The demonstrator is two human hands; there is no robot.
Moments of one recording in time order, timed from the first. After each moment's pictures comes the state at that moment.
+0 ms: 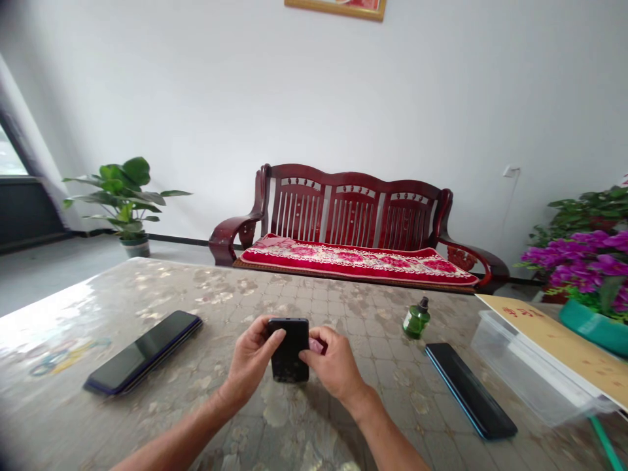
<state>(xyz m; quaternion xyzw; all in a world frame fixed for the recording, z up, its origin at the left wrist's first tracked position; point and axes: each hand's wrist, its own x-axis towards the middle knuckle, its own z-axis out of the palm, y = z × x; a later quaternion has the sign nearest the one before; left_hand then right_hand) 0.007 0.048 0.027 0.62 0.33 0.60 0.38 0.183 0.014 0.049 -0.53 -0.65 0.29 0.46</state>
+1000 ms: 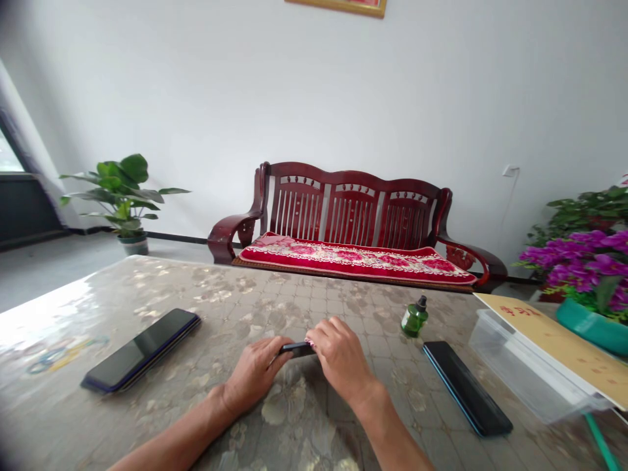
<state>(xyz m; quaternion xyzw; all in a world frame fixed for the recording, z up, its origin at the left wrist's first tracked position) -0.005 0.048 0.005 0.87 0.33 0.37 0.08 0.200 0.005 0.069 -0.49 -0.83 -0.11 0.24</state>
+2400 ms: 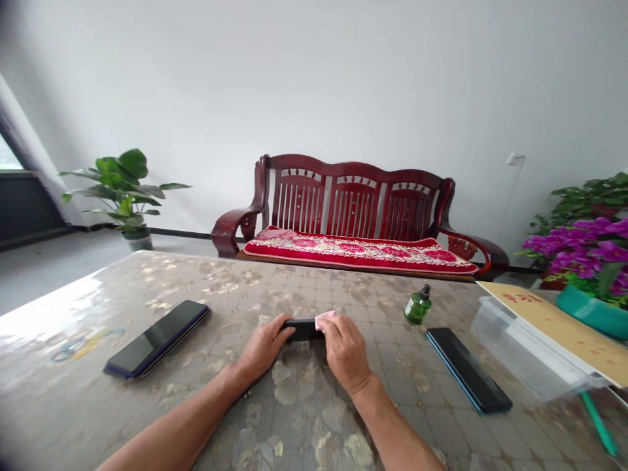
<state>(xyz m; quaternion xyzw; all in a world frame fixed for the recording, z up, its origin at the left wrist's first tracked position) -0.010 0.070 -0.001 0.80 0.44 0.34 0.23 0.196 0.009 0.022 -0.46 -0.76 -0.18 0.41</state>
